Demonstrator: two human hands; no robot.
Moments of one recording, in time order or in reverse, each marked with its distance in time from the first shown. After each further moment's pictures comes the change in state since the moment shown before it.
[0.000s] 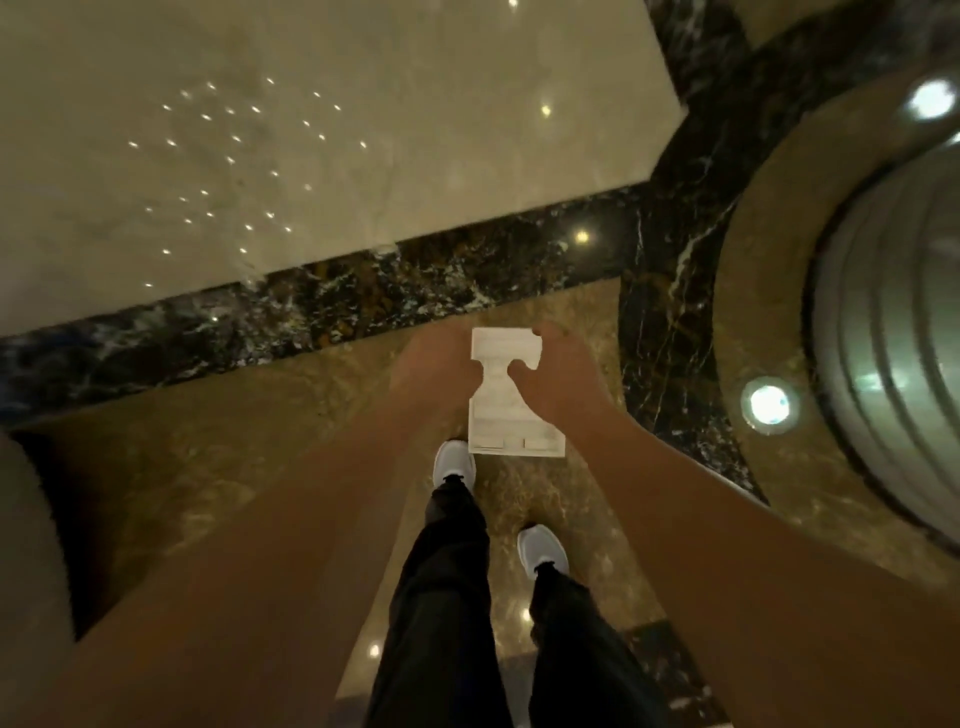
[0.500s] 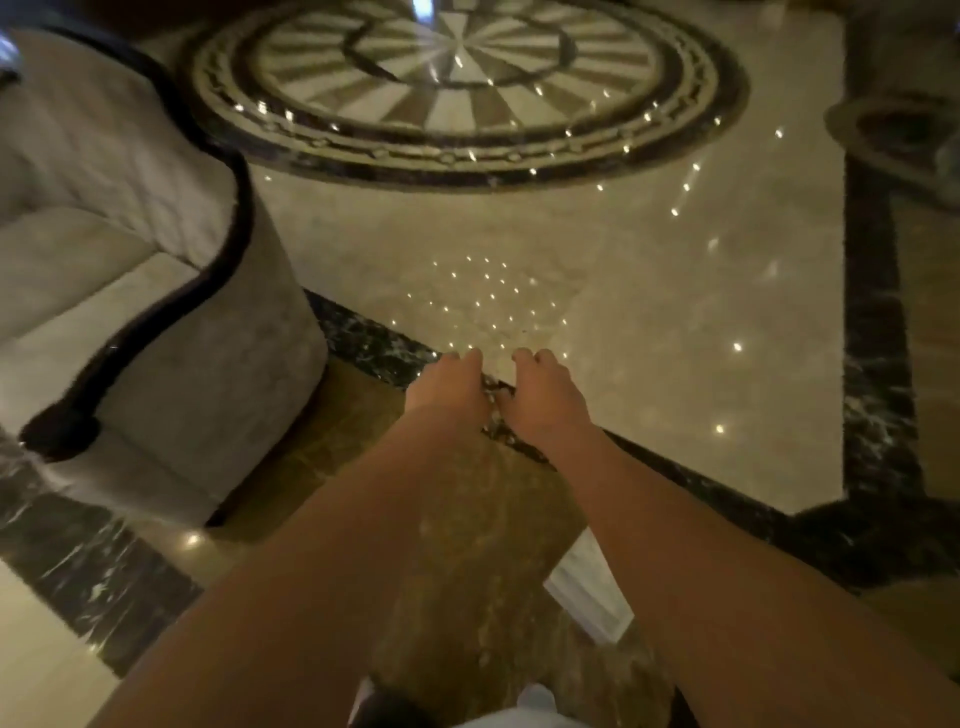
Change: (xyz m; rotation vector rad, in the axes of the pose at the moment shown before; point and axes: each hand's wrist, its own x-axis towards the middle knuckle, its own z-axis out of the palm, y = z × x) left_hand -0.399 -0.090 -0.208 -0.132 0.611 -0.422; right_hand -0.343 -0.277 -0.039 -0.432 -0.019 -0.965
